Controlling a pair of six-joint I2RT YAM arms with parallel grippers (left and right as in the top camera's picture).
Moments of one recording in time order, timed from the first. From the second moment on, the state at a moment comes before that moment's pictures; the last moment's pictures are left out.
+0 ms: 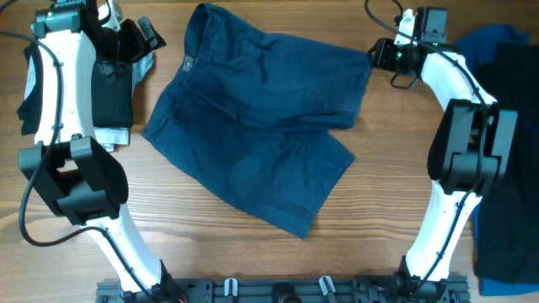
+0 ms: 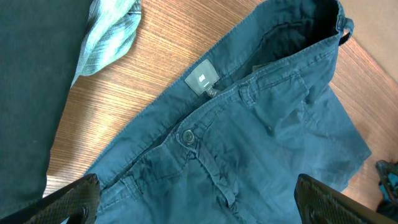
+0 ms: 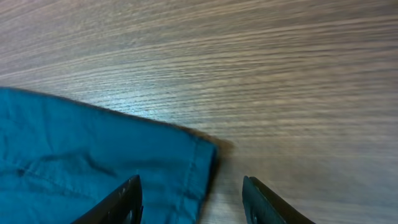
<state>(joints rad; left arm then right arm) 0.17 2.11 2.04 -1.13 0.34 -0.35 -0.09 2.29 1.70 -0.39 -0.33 0.13</state>
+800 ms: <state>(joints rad) 0.17 2.11 2.04 -1.13 0.34 -0.35 -0.06 2.38 1.70 -0.06 -0.18 0.11</state>
